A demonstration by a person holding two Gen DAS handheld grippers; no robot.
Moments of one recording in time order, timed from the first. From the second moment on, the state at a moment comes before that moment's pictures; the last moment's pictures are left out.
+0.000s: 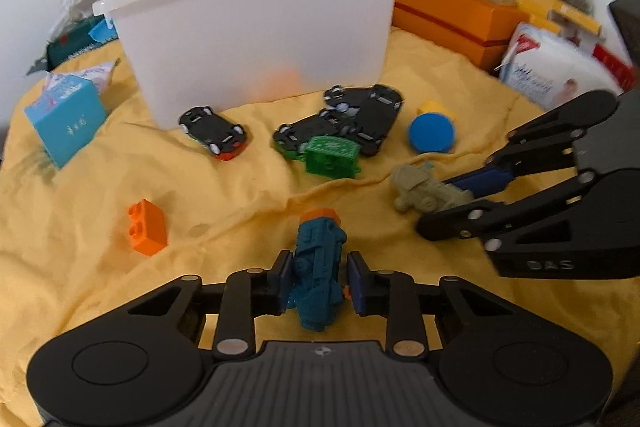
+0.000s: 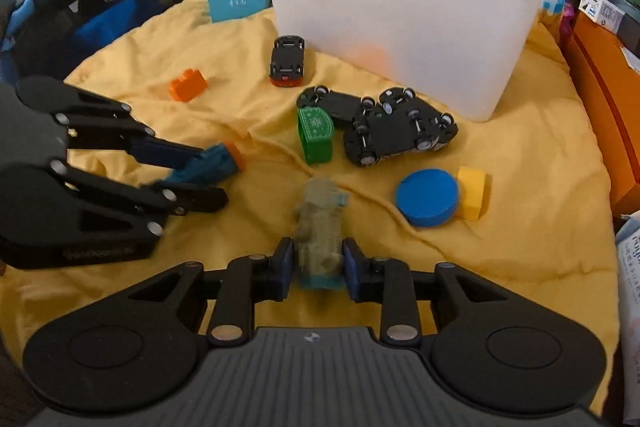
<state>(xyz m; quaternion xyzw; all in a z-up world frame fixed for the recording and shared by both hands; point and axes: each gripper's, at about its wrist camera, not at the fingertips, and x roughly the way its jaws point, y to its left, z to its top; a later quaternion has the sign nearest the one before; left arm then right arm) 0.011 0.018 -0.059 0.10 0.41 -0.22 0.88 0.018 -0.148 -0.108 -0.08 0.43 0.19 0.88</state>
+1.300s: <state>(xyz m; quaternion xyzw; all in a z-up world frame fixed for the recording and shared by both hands) 0.113 0.005 0.075 0.13 0.23 -0.15 0.95 0.134 -0.168 0.006 -0.07 0.29 0.10 0.95</state>
